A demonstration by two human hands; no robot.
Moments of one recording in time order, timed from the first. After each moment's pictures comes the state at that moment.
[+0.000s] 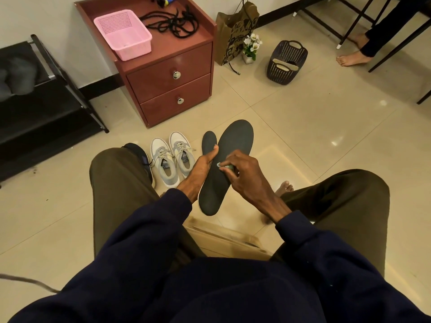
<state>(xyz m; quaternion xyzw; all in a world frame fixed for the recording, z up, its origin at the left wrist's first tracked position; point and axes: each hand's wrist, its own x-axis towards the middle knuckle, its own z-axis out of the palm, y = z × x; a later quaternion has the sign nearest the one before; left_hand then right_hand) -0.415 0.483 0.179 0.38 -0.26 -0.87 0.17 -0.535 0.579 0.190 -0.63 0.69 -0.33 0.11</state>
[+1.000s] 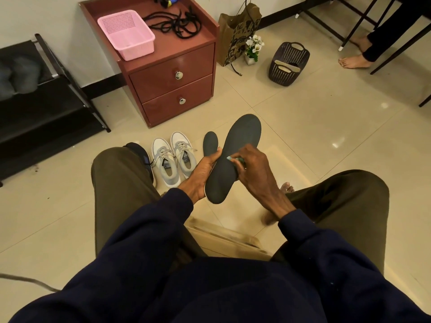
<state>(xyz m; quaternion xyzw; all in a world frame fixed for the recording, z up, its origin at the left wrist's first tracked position) -0.415 0.488 0.186 0.37 -0.20 -0.90 0.12 -0.549 0.576 0.191 -0.61 0.73 -0.32 0.05</state>
